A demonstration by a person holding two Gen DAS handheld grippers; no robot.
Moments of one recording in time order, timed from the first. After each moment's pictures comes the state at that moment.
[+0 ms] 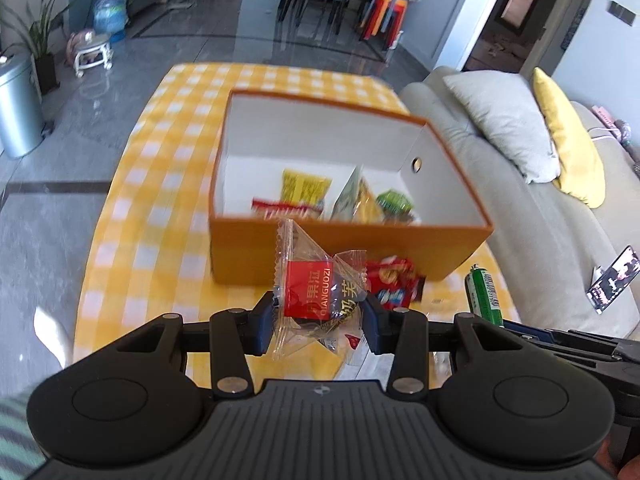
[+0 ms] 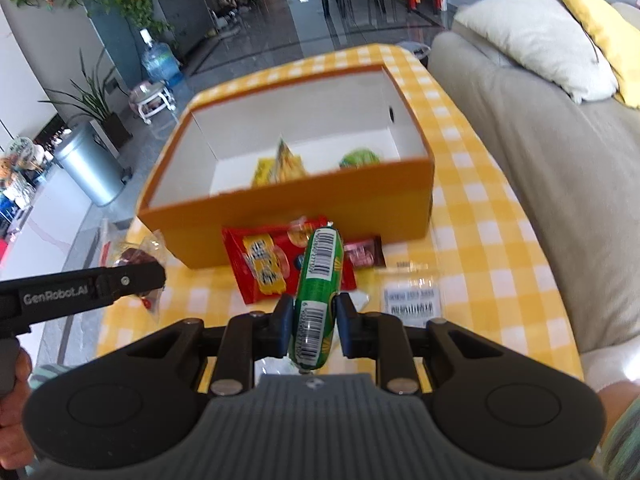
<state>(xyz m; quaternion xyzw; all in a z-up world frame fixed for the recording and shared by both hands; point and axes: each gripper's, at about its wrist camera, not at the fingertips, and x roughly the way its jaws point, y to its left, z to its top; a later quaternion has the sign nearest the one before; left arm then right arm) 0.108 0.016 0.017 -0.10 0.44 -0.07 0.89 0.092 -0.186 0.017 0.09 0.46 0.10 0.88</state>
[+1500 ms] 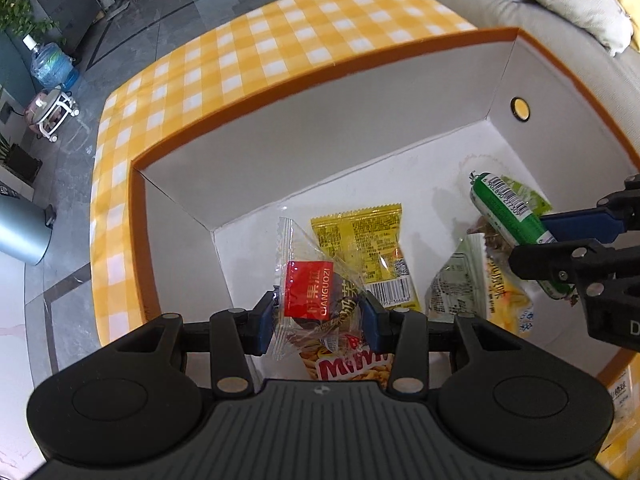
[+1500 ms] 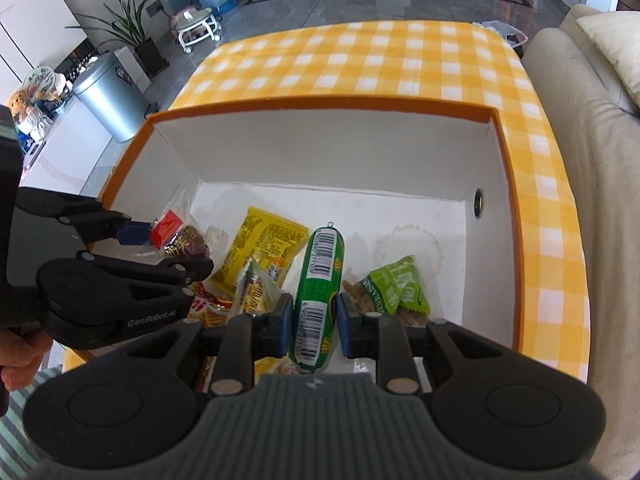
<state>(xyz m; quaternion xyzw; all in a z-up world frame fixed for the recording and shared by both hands) 0.314 -0.026 -0.064 0.14 0.56 -0.06 0.81 0.332 -0.166 -0.036 0.02 0.54 0.20 0.82</state>
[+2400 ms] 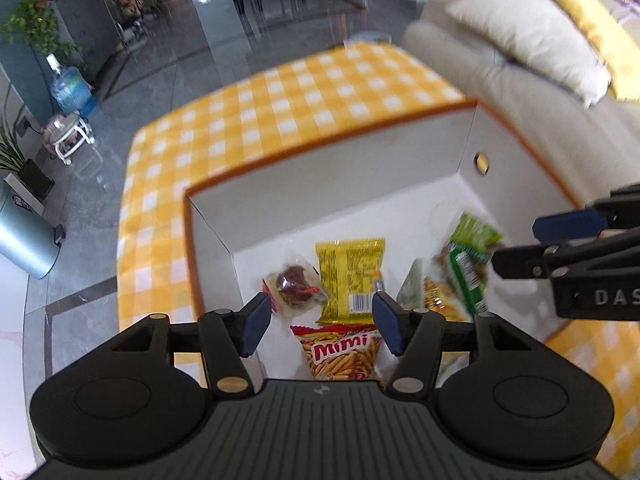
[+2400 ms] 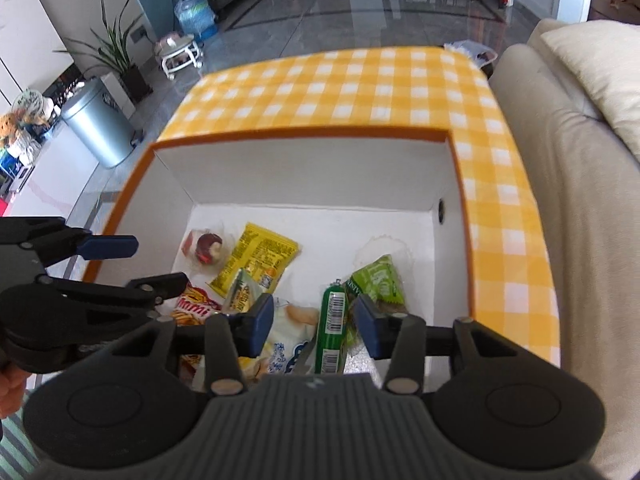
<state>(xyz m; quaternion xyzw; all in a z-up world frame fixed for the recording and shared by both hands) 0.260 -0.018 -0.003 0.10 0.48 -0.07 0.87 0.305 -0.180 0.000 0.03 0.51 0.16 0.85</state>
